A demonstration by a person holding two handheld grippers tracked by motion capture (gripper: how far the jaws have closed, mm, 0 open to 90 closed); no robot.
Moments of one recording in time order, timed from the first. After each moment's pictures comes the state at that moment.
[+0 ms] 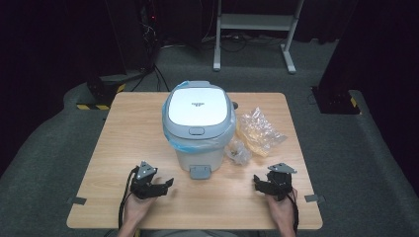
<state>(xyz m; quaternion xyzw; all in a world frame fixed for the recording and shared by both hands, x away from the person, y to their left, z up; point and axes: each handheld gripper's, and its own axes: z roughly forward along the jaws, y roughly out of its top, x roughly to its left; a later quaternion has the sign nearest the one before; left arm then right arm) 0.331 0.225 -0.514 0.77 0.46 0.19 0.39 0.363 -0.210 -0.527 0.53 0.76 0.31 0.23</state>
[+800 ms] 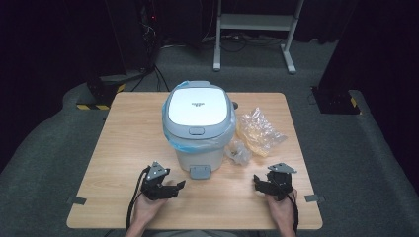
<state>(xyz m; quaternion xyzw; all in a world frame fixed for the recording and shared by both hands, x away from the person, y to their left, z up) 0.330 0.195 -0.509 0.78 0.43 0.16 0.42 0.363 -0.210 -0.527 0.53 0.76 0.32 0.23</state>
